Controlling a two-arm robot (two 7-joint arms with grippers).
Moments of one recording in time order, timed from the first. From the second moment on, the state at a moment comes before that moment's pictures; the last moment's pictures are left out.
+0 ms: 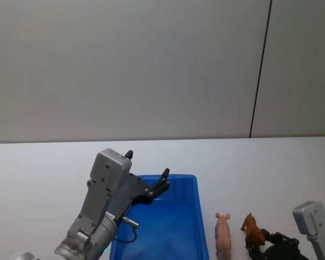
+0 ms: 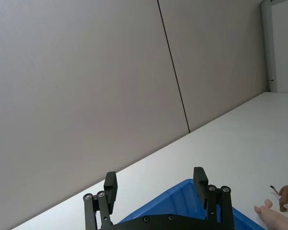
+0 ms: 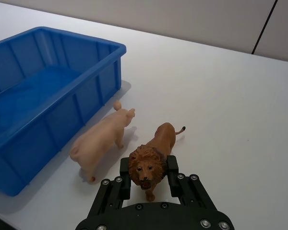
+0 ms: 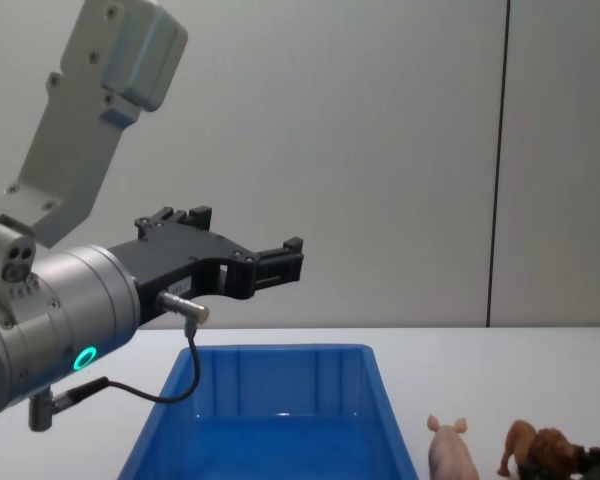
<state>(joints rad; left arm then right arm) -0.24 0.38 0.45 -1.63 -0.20 0.01 -0.01 0.01 0.33 -0.26 -1.57 0.21 0.20 0.24</state>
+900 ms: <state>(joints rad) -0.24 0.38 0.45 -1.63 -0.20 0.01 -0.01 0.05 0.31 -0.27 -1.69 0.15 0.11 0.27</state>
